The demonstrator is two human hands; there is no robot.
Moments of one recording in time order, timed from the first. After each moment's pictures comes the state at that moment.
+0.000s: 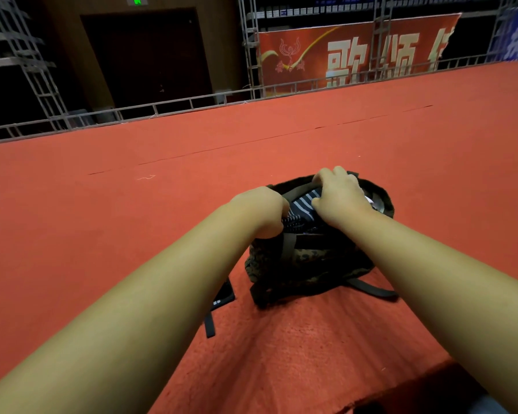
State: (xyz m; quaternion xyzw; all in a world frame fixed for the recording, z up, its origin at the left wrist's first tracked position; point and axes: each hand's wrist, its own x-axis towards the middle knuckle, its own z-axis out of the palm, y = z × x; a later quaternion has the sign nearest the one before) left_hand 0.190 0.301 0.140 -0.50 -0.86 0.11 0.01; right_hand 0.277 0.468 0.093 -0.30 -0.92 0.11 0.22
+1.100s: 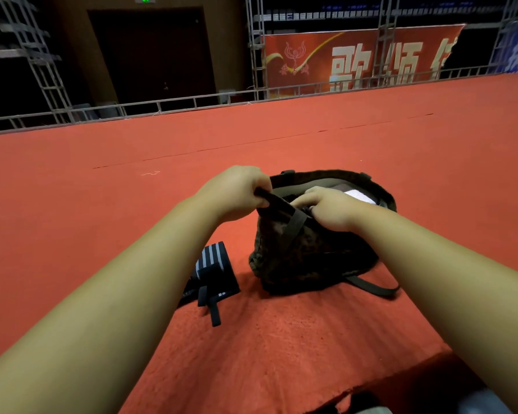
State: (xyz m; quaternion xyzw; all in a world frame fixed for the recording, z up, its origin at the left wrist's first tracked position) left_hand 0.152 0.244 0.157 -0.56 -0.81 -0.13 0.10; right_hand 0.298 0.437 0.111 -0.16 -0.94 0.28 0.08
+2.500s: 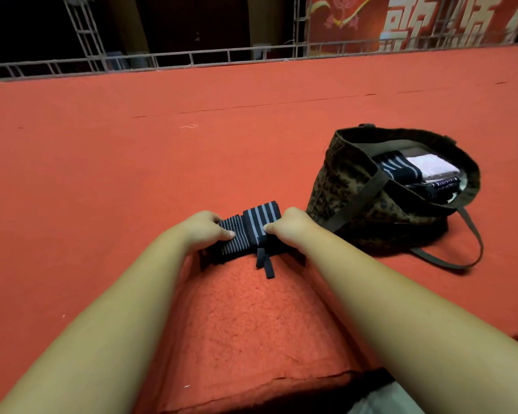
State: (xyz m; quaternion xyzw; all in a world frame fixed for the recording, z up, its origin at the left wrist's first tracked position) left_hand 0.065 0.070 -0.011 -0.21 -0.90 -0.30 -0.21; right_hand 0.201 0.256 0.010 -0.29 -0.87 0.40 0.00
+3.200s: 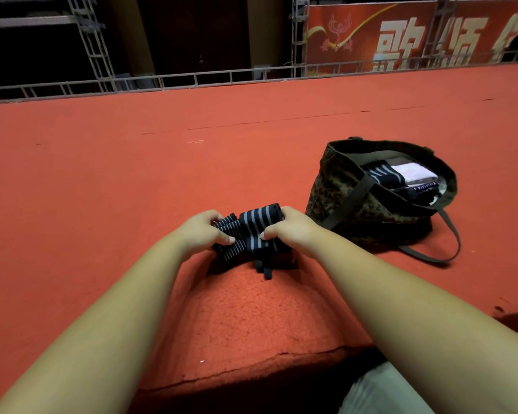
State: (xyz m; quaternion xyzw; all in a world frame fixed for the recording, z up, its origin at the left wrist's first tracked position) left_hand 0.106 0.032 0.019 -0.20 -0.86 -0.43 -0.20; right_hand 0.238 0.238 0.029 -0.18 -0.82 0.54 0.04
